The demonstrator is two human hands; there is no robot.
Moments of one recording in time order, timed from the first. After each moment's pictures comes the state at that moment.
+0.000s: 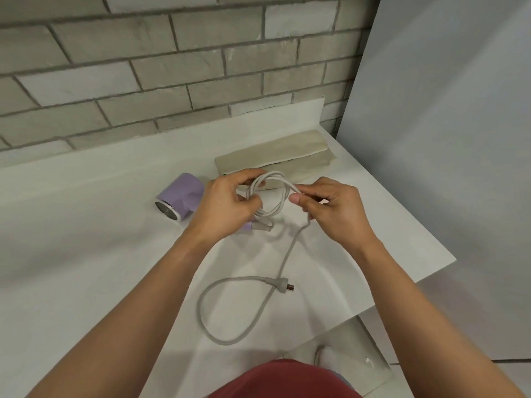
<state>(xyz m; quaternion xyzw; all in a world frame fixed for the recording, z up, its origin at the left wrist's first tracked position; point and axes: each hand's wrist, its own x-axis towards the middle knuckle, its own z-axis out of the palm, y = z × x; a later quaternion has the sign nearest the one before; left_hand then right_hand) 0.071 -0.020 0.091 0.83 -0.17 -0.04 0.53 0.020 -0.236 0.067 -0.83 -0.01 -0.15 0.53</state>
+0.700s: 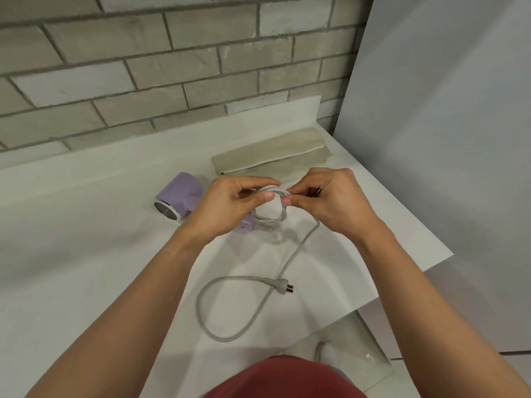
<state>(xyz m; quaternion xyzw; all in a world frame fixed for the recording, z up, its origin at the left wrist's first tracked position) 0.074 -0.018 0.092 0.80 -0.25 -0.11 0.53 0.024 -0.242 0.091 -0.90 -0.07 -0.12 0.41</state>
